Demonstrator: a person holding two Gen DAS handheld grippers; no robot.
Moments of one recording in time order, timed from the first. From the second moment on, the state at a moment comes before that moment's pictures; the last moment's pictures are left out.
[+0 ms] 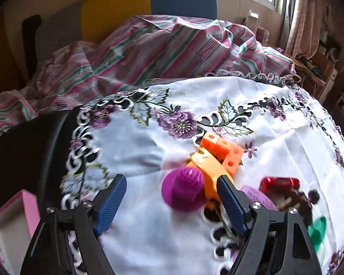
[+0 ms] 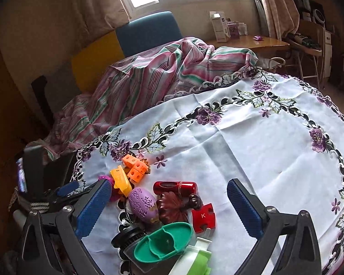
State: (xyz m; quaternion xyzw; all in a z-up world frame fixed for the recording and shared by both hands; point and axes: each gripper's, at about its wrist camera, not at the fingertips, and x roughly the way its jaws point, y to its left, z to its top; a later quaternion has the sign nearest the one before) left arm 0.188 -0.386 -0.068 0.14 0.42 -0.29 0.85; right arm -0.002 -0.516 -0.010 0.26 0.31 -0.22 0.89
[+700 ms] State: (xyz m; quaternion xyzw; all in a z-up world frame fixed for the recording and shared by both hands) left arm 0.125 -0.300 -0.064 0.08 0.45 -0.31 0.83; right arm -0.007 -0.544 -0.034 0.37 0.33 -0.18 0.85
